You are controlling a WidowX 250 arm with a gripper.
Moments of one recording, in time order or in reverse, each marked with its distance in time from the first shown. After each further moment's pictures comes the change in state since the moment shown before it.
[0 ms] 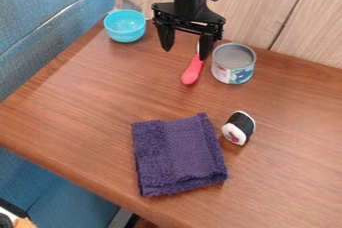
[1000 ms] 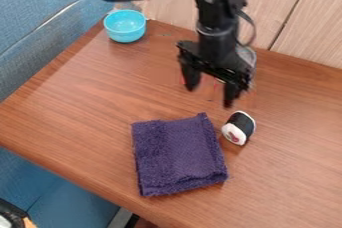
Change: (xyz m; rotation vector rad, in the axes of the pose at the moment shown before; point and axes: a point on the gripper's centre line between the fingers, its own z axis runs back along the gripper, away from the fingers) arm -0.063 -0.070 -0.005 -0.086 0.037 -0.263
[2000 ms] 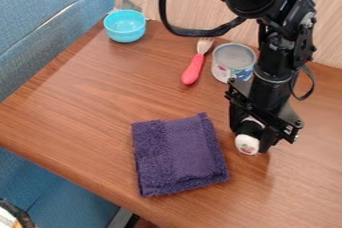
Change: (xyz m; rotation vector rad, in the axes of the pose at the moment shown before) arm -0.009 -0.063 -0.030 0.007 0.104 -0.185
